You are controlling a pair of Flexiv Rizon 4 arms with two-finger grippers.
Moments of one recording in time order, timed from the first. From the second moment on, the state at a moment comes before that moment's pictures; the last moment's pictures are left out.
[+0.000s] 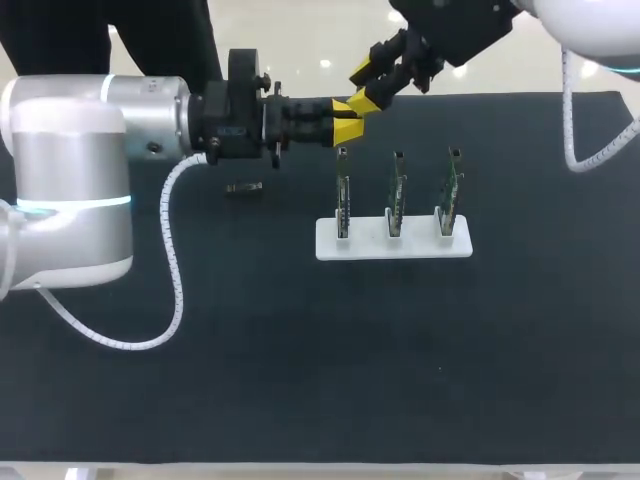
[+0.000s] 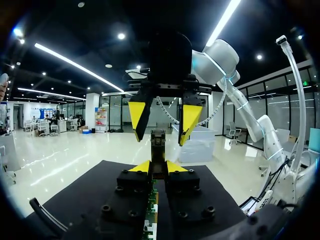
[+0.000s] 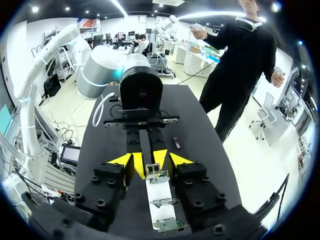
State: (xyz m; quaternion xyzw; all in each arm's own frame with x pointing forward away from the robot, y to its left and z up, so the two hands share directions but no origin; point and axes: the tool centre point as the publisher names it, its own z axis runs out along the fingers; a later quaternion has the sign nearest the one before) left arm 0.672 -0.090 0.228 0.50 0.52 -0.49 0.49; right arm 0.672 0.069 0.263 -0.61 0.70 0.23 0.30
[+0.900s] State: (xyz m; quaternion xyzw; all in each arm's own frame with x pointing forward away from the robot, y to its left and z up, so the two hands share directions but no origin) left arm 0.671 -0.090 0.227 0.50 0.52 -0.49 0.49; right arm 0.672 0.069 0.262 -0.62 0.69 0.23 0.30
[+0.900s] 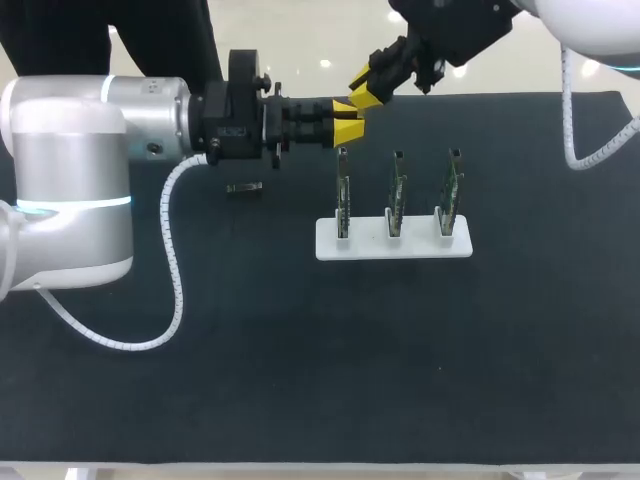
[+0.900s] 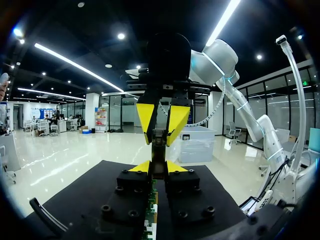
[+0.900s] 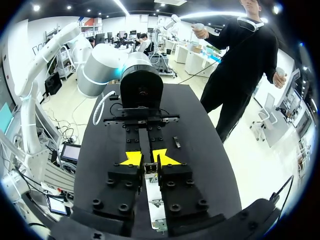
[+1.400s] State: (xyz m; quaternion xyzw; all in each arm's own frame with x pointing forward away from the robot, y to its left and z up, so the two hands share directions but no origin) left arm 0.671 -0.090 0.228 0.50 0.52 -0.49 0.49; right arm 0.670 0.069 0.263 -0.62 0.69 0.23 0.29
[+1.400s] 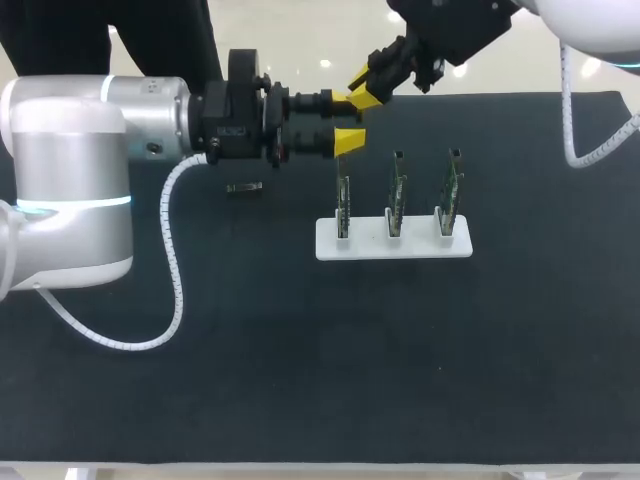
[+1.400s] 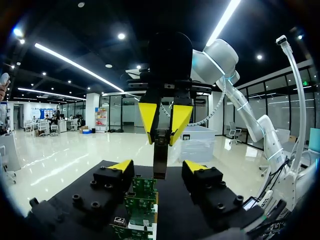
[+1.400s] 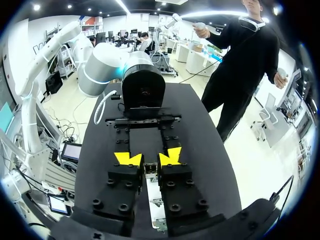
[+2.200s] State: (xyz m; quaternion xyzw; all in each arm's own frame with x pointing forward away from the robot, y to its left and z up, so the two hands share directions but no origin) left arm 0.674 -0.075 0.224 0.50 0.54 -0.48 0.48; right arm 0.669 0.068 0.266 -0.62 0.69 0.22 0.29
